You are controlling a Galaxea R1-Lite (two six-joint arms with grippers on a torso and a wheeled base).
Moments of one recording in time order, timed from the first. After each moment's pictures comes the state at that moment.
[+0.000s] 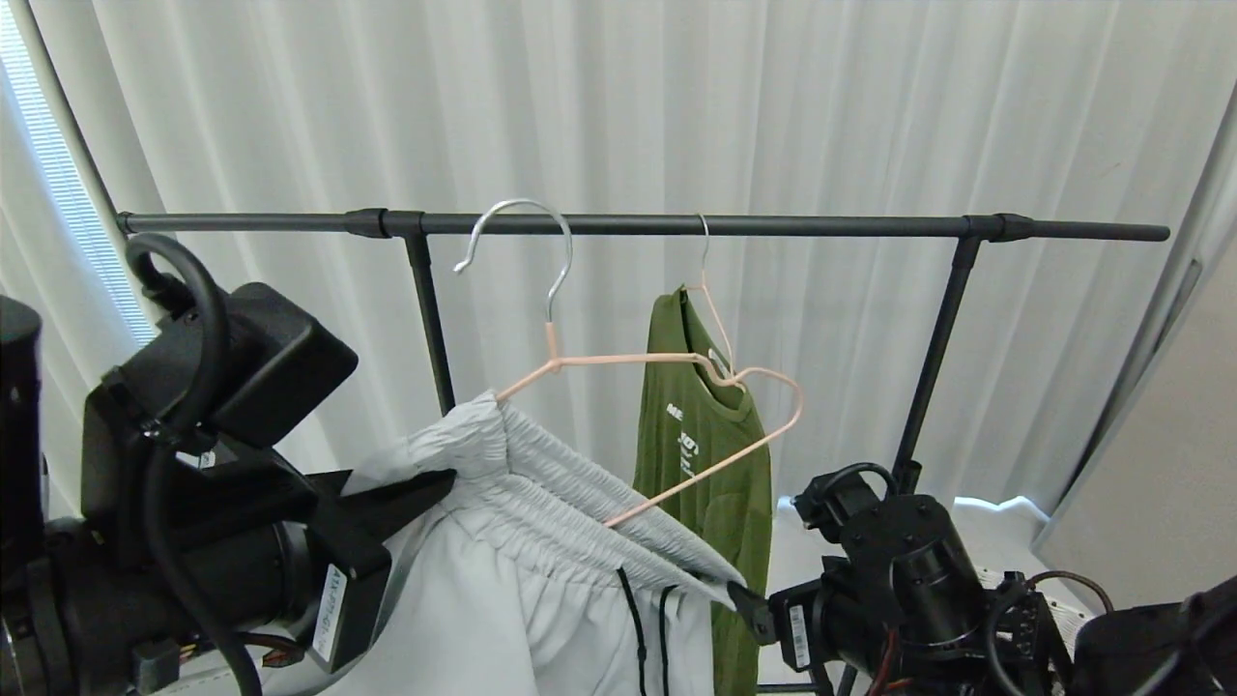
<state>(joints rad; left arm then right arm) -0.79 1.18 -0.79 0.06 0.27 0.12 0.90 1.83 -0.56 -0.63 -0.37 0.40</state>
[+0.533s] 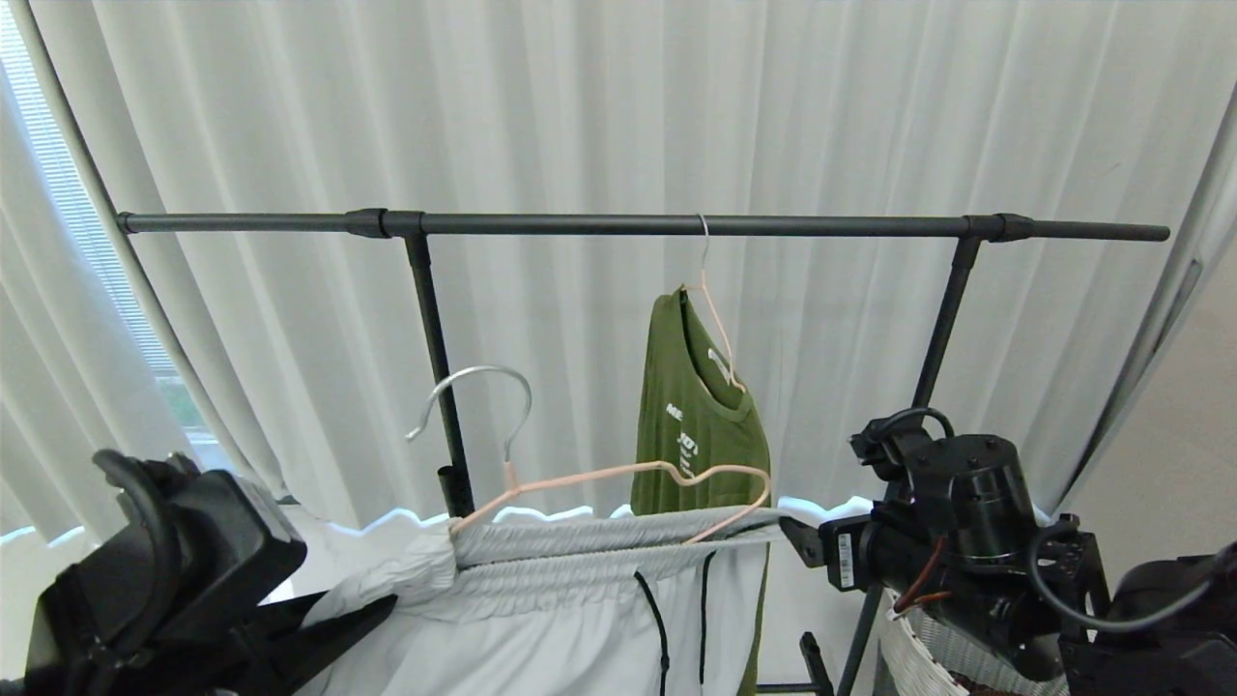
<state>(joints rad) -0.79 1.04 -0.55 0.06 0.26 0.22 0.73 1.79 -0.57 -0.68 -0.37 0.30</state>
